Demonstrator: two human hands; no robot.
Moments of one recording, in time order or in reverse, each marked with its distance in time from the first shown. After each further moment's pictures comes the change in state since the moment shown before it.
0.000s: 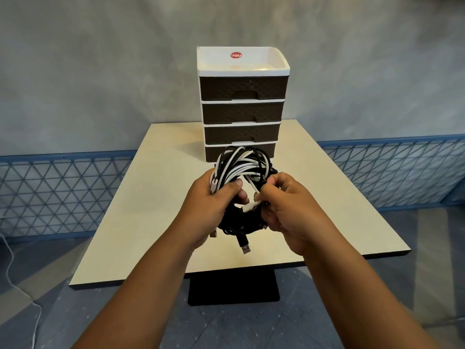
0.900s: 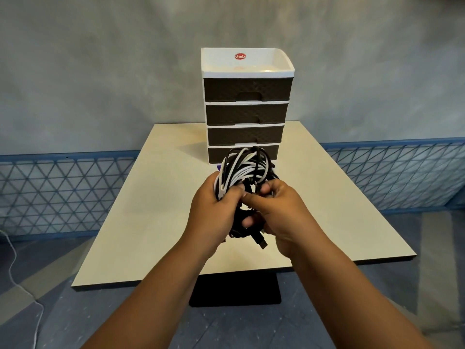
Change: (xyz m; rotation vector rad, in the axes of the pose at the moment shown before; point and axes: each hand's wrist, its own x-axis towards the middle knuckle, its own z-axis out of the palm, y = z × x) left_hand -0.006 -0.004 0.011 0.075 0.215 -0.041; right_hand 0.009 0.009 0.018 0.079 0.007 -0.043
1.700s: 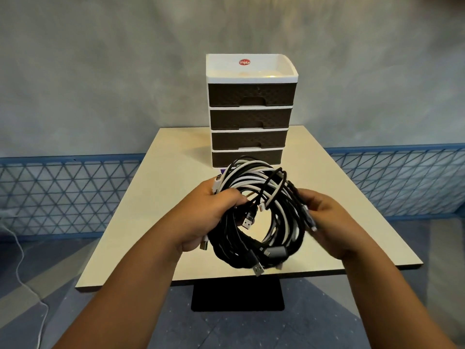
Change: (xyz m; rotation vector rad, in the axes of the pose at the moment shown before) left_hand 0.008 0.026 -0.029 -0.053 -0.422 -0.125; right_hand 0.014 0.008 -0.079 -0.244 -0.101 -0.123
